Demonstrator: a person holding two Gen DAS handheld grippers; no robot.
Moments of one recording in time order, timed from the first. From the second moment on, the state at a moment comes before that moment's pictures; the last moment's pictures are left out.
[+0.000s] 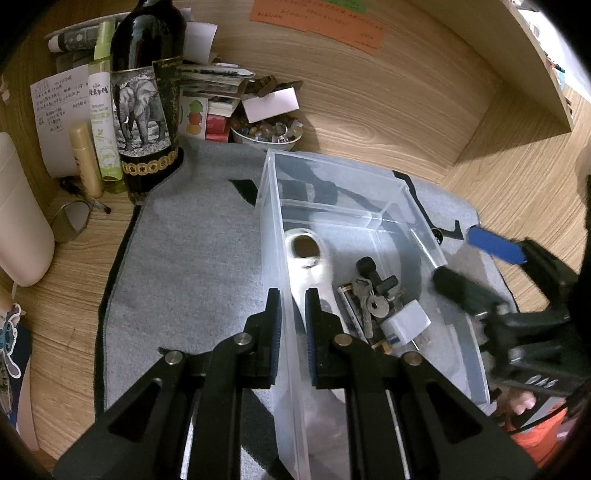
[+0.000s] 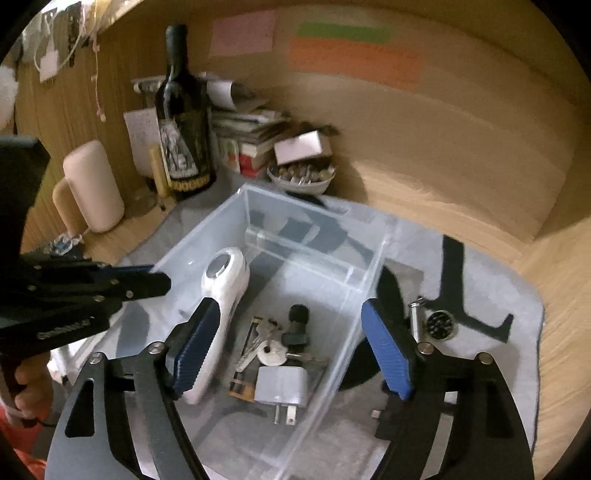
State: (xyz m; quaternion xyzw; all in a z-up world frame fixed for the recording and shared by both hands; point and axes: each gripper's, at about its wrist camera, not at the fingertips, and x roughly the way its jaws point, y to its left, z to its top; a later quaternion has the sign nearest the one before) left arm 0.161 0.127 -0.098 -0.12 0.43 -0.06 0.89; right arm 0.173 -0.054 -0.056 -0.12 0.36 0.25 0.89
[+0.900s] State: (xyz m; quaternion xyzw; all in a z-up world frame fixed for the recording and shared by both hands) left arm 0.162 0.125 -0.100 -0.12 0.43 -0.06 0.89; right arm 0.180 -0.153 -0.112 -0.08 0.44 0.12 0.89
